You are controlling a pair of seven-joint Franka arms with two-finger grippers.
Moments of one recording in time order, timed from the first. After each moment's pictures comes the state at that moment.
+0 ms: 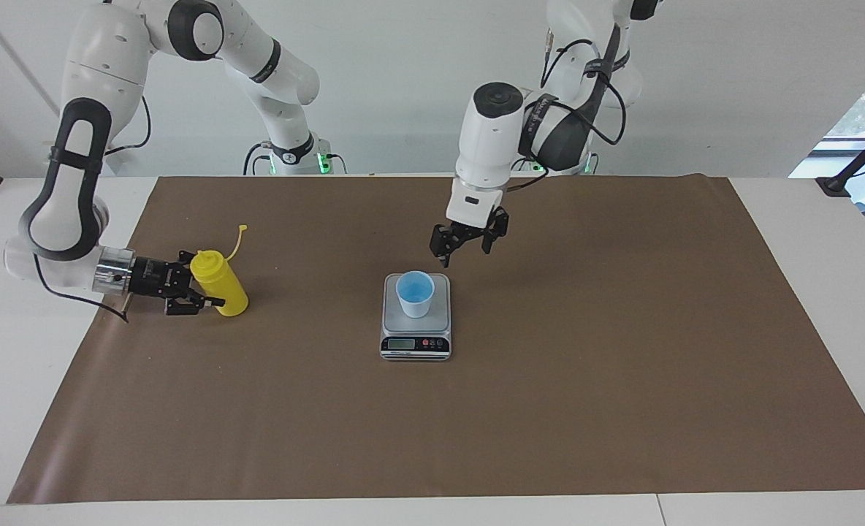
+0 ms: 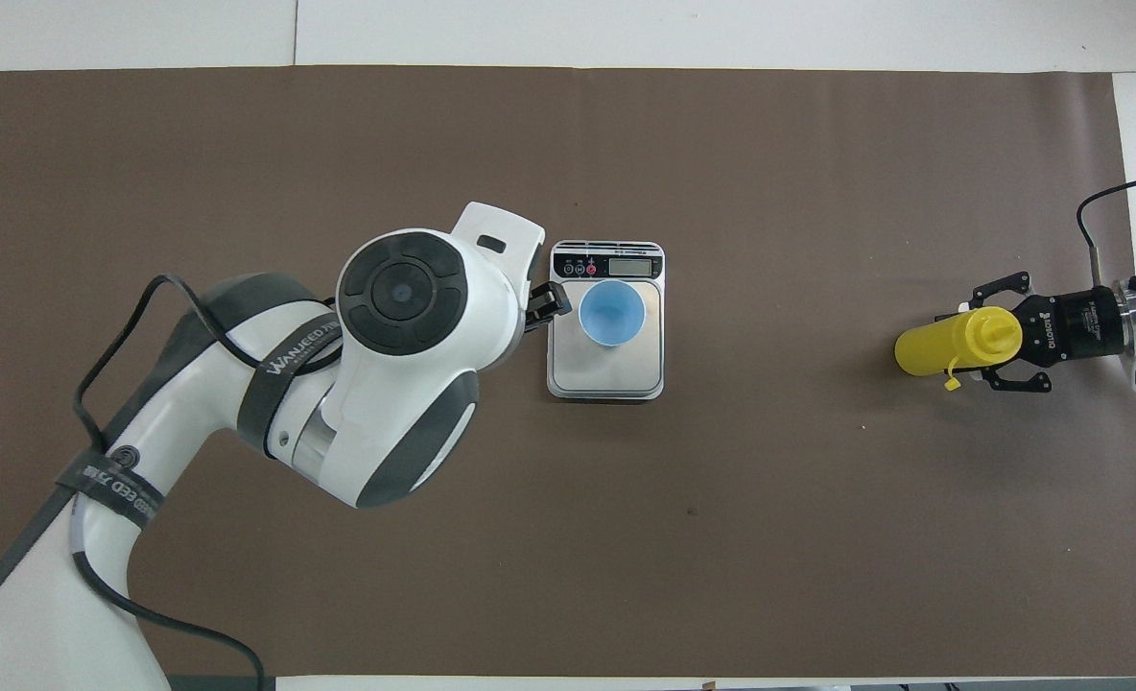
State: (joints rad) left arm -0.57 0.18 -0.06 -1.80 0.00 2.08 -0.92; right arm -0.46 0.49 -0.01 -1.81 0.81 1.57 0.70
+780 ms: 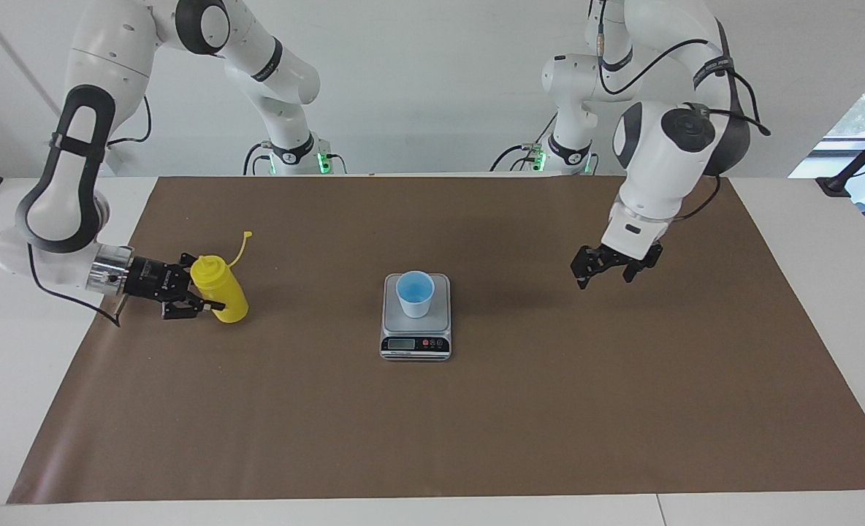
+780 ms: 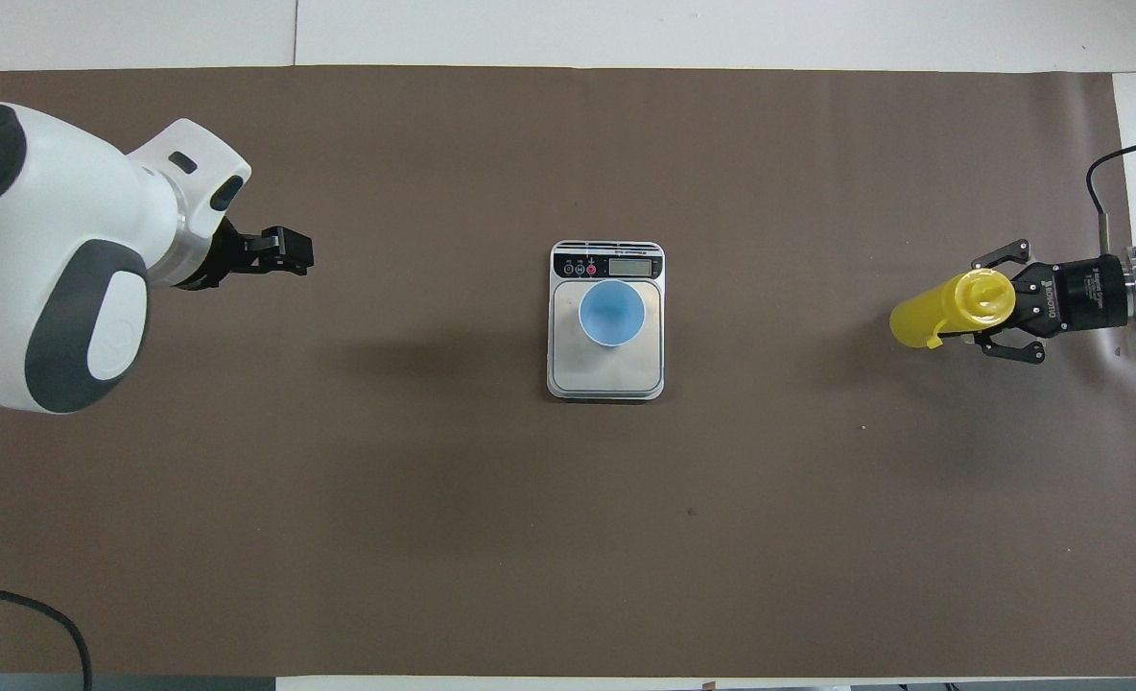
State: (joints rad) left arm -0.16 0.10 -0.05 -1.83 0.00 1.99 -0.24; right arm -0.38 0.41 -0.01 -1.79 0.84 1.64 0.88
